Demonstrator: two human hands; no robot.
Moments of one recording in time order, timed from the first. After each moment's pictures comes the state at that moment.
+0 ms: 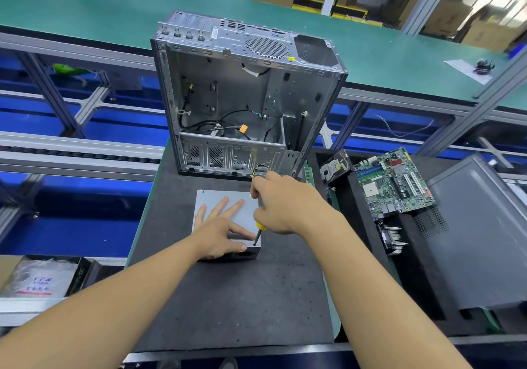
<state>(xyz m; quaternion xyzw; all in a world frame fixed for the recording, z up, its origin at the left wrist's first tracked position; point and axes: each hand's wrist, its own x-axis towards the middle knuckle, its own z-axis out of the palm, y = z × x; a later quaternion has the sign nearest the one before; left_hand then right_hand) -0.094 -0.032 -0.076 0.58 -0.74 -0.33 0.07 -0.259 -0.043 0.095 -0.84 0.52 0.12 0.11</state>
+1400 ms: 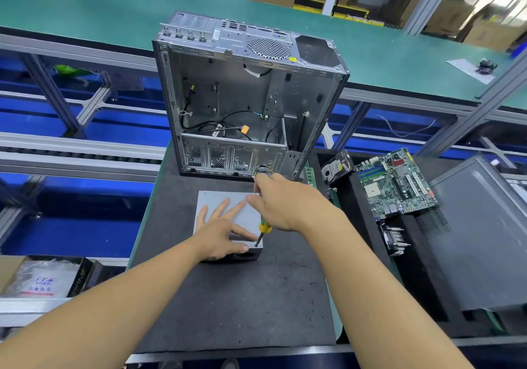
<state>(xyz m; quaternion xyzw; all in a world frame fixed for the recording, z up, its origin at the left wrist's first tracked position) -0.095 -0.030 -0.069 0.57 -0.74 -0.34 0.06 -0.254 -0.044 0.102 -0.82 0.54 0.13 0.14</state>
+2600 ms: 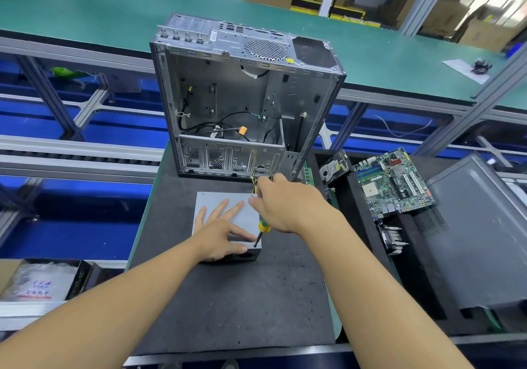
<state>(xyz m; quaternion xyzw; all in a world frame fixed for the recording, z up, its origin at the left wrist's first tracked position) -0.096 -0.030 -0.071 0.58 -0.74 -0.33 0.06 -0.255 -0.039 0.103 -0.81 0.56 0.16 0.11</state>
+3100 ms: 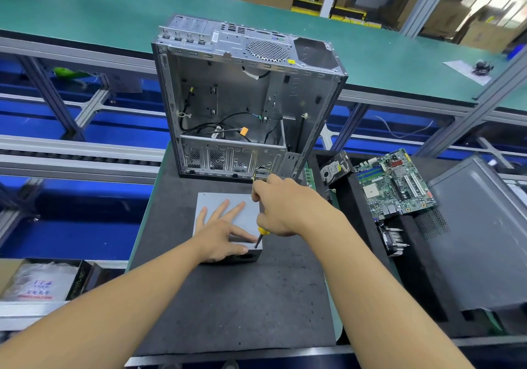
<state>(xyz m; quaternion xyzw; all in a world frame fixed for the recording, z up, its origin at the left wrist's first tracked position) -0.096 -0.029 -0.066 0.58 -0.74 -0.34 0.07 -0.255 -0.041 0.102 -0.83 0.52 0.16 0.12</state>
